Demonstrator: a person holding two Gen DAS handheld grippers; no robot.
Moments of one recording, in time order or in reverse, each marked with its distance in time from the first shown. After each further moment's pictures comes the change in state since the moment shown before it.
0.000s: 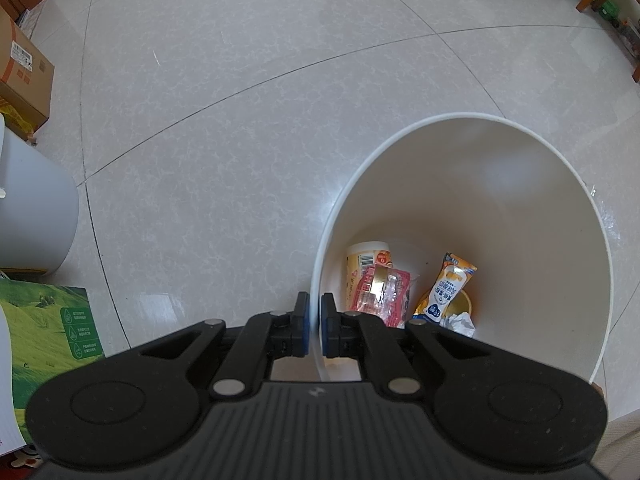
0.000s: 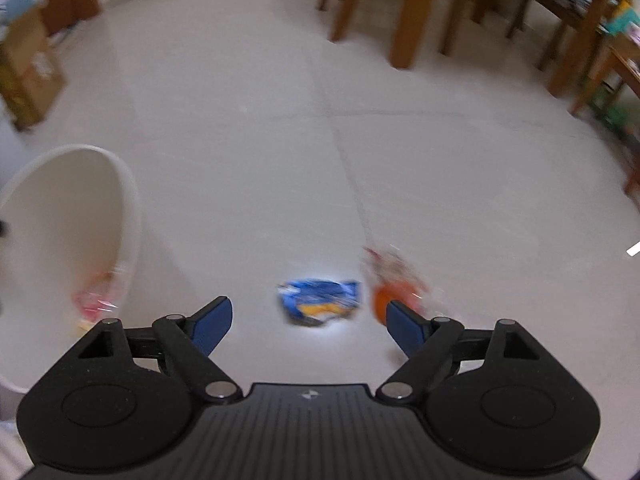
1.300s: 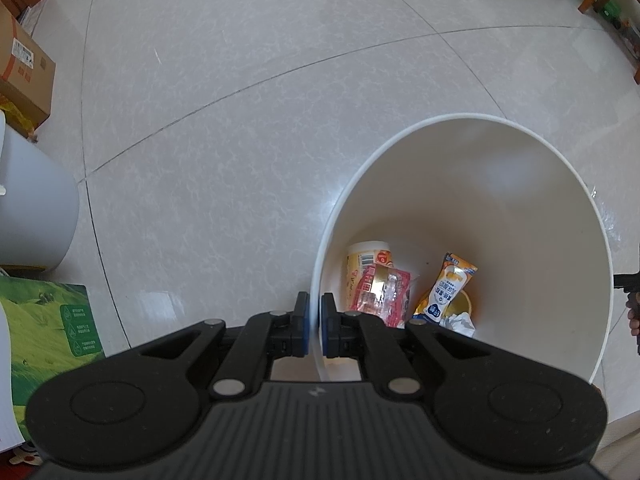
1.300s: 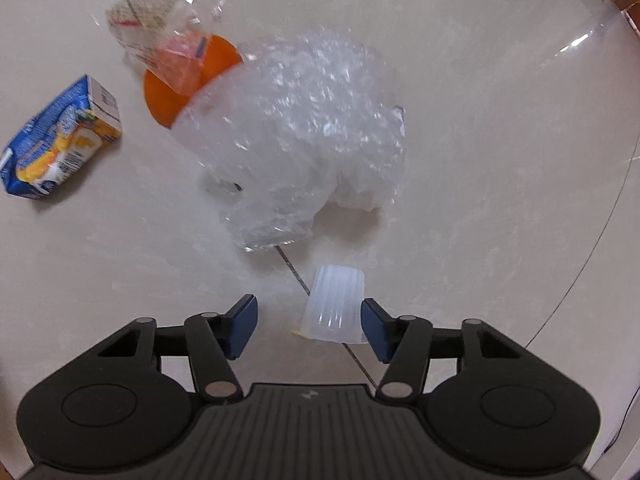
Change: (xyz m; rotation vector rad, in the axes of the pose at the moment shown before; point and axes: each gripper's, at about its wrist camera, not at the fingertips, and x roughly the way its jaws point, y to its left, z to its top) left arm 0.000 0.002 0.001 -0.004 0.006 0.000; right arm 0.219 -0.135 -0.129 0.365 0.439 -0.132
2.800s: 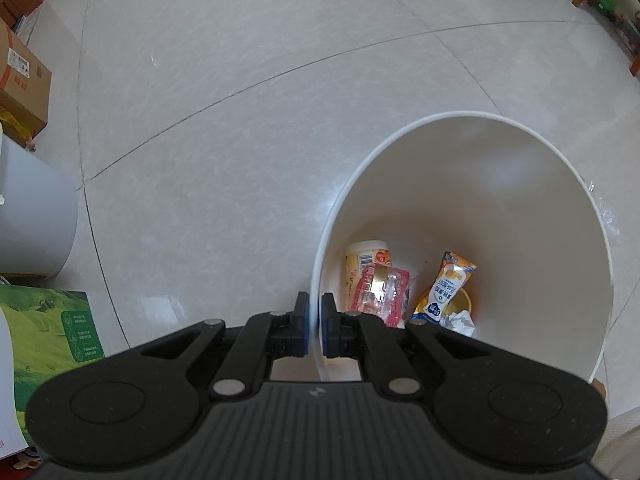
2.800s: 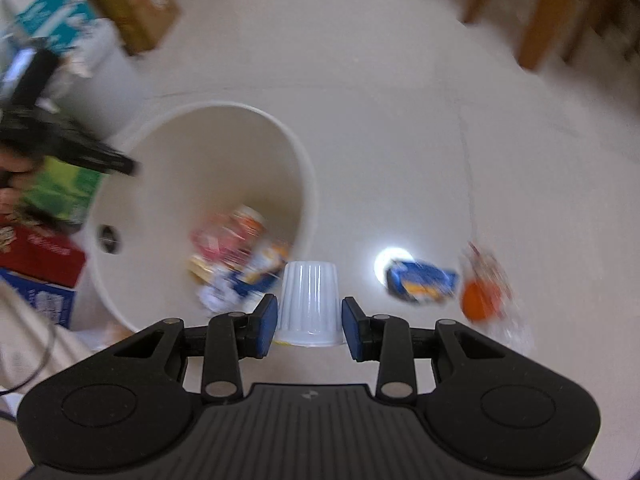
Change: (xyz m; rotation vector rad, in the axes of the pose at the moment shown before) left arm 0.001 -0.005 0.000 0.025 -0.005 0.005; right arm -0.346 0.219 -0.053 -0.729 -0.272 0.363
